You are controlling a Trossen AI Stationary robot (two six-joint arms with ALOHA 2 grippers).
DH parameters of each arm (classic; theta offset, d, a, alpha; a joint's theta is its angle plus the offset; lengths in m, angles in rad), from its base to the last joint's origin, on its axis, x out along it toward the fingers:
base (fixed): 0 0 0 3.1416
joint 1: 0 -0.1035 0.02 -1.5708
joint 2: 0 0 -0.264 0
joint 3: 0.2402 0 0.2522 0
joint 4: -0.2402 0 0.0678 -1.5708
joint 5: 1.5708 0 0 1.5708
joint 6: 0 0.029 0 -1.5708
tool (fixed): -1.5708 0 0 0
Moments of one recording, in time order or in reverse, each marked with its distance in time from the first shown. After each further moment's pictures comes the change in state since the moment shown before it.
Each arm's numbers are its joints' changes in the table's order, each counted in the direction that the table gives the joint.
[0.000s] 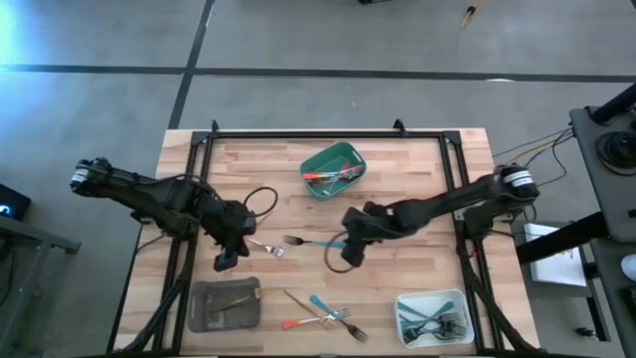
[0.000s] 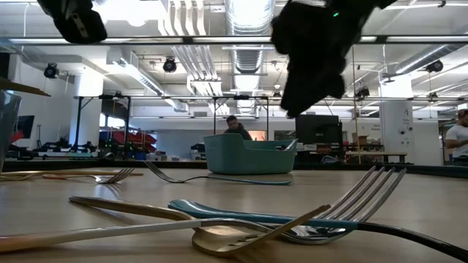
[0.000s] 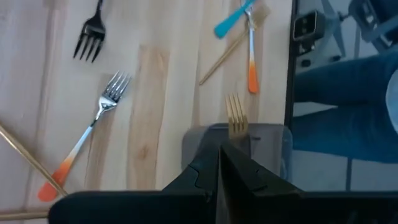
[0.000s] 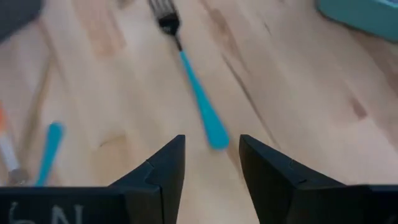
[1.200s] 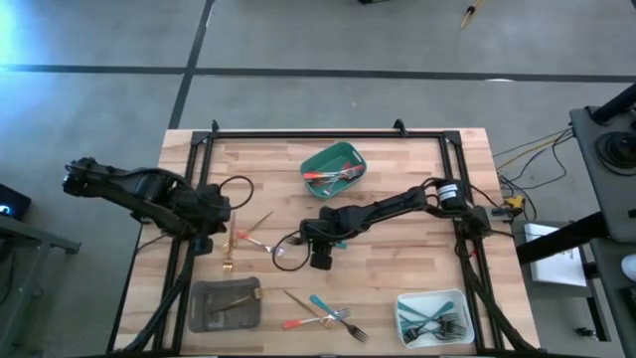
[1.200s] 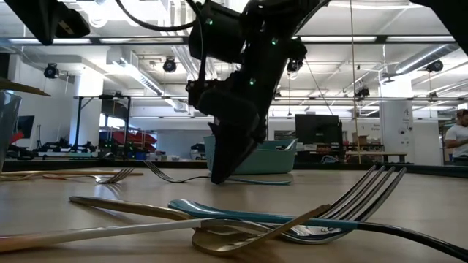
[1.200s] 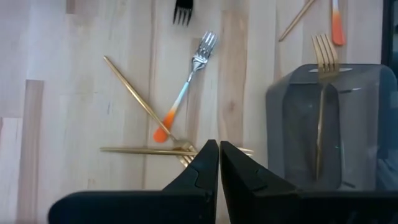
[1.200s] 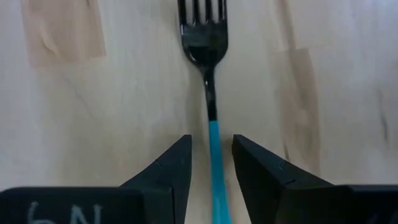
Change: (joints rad) left arm 0.003 0.185 0.000 -0.318 0.242 0.173; right arm 0.105 -0.547 0.446 -0.046 0.116 -0.397
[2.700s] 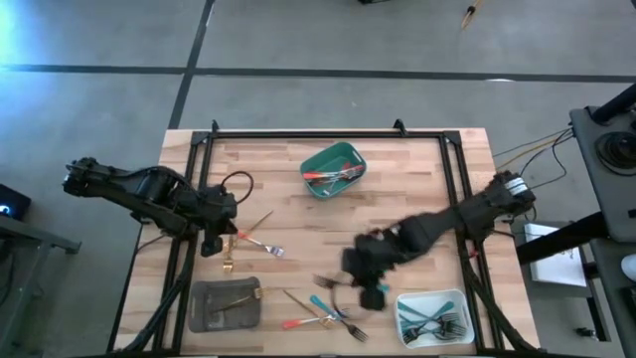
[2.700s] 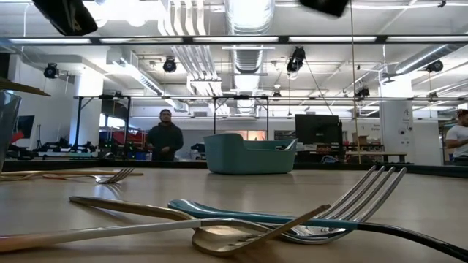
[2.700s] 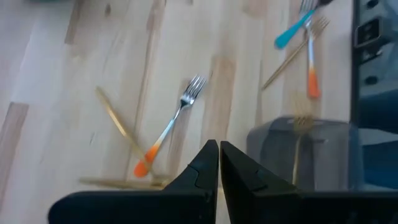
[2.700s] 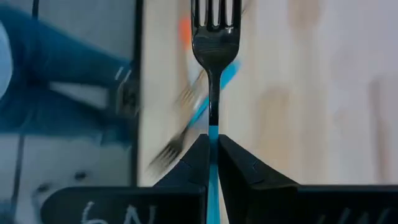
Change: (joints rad) left arm 0.000 -0.012 0.000 0.148 0.017 -0.113; right arm -0.284 0.468 -0.007 -0.269 0.202 0.230
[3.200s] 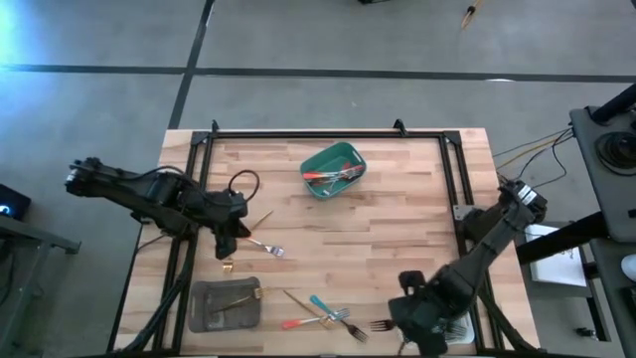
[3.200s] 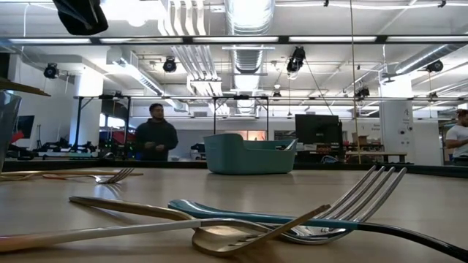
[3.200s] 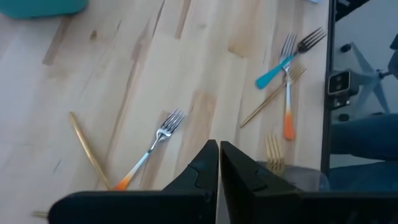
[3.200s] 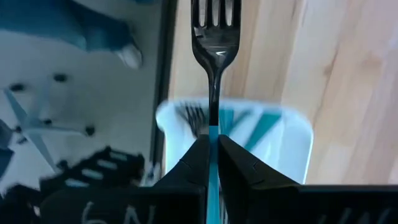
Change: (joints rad) left arm 0.000 -0.058 0.000 0.163 0.001 -0.115; right arm -0.388 0.012 -0.027 -0.272 -0.002 0.171
